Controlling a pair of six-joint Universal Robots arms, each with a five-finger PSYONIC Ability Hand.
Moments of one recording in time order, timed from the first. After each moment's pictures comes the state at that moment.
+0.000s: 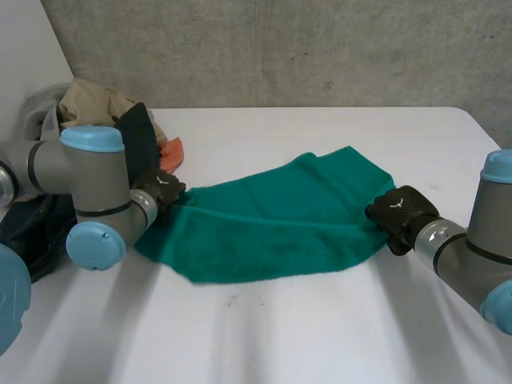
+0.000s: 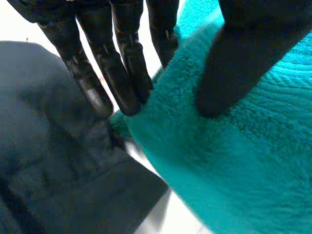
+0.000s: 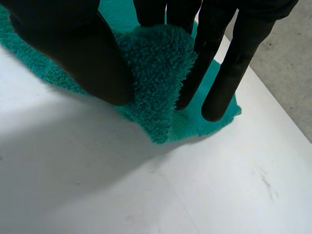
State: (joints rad) left arm 4.34 -2.40 -1.05 3.00 -1.58 3.79; right arm 1.84 -1.12 1.60 -0.02 1.39 2.47; left_hand 1.03 0.98 0.98 0.98 0.80; right_hand 1.13 1.17 1.19 1.20 0.99
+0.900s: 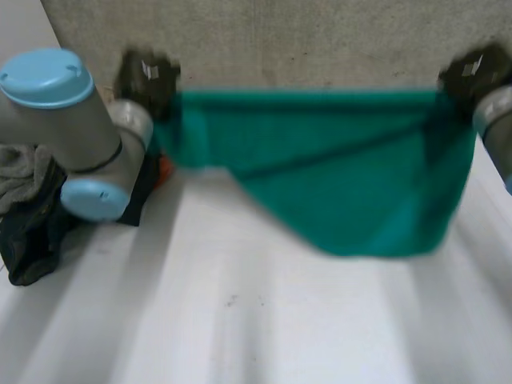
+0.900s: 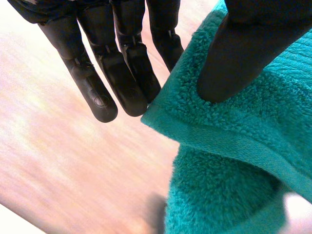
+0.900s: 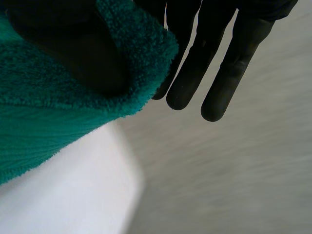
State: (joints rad) left arm 4.29 -2.22 -0.93 3.34 -1.62 3.73; right arm 1.77 -1.09 1.04 0.03 1.58 2.30; left_hand 1.14 1.19 1.20 1.20 0.96; right_hand 1.13 1.18 1.20 1.21 0.99
